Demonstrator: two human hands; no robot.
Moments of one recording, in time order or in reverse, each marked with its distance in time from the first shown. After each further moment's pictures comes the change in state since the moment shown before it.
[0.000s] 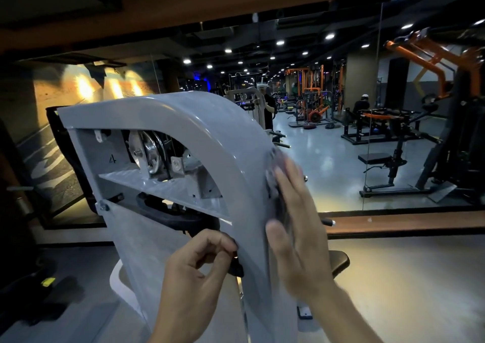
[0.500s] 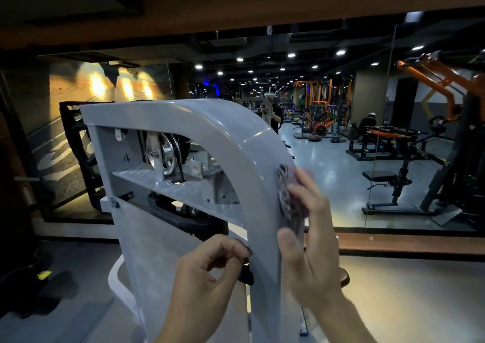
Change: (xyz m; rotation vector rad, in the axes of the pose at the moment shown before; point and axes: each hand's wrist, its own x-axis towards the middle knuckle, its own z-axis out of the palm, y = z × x) left_hand 0.000 0.003 -0.003 0.071 0.005 0.017; right_hand 0.007 -0.012 0.001 0.048 0.029 -0.031
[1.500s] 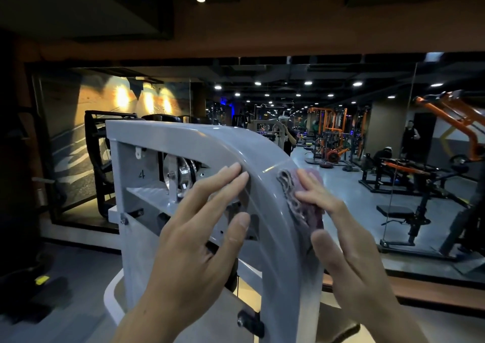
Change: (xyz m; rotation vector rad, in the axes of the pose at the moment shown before) left_hand 0.067 0.052 -0.038 0.390 0.164 0.440; right_hand 0.066 0.000 -0.033 0.022 -0.314 -0.093
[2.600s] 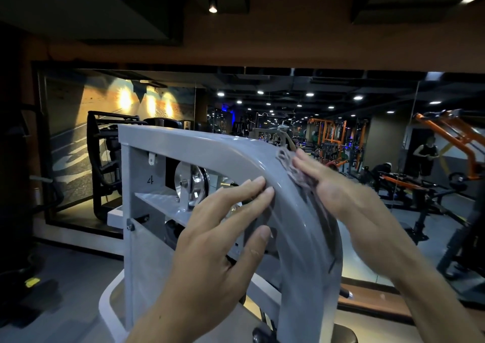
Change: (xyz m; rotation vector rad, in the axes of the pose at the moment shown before) left_hand 0.005 -0.013 -0.007 -0.032 0.004 0.062; right_hand 0.091 0.039 -0.003 -0.070 -0.226 0.254
